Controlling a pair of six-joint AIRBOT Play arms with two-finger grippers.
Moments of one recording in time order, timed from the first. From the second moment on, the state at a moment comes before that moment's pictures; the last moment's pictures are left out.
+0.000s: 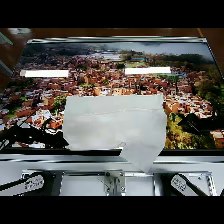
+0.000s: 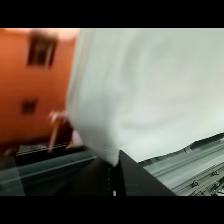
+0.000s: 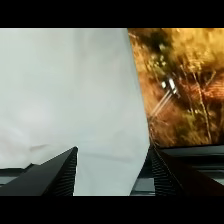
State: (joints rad) left arm 0.29 -1.31 0.49 0.88 -1.18 -1.15; right arm -0.61 -1.16 0.88 -1.08 1.42 1.28
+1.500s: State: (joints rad) left arm 0.27 -1.26 0.53 0.67 -1.19 -1.00; right arm -0.34 -1.21 0.56 -1.05 1.21 1.24
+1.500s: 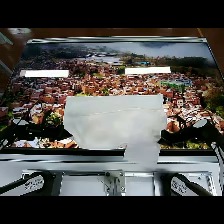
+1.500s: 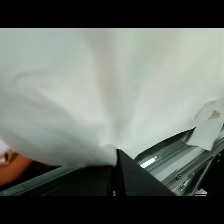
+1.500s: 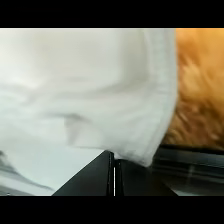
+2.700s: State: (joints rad) left arm 0.20 -1.62 1.13 0.67 -0.95 -1.10; right arm -0.17 -1.68 1.25 -0.76 0.88 1.33
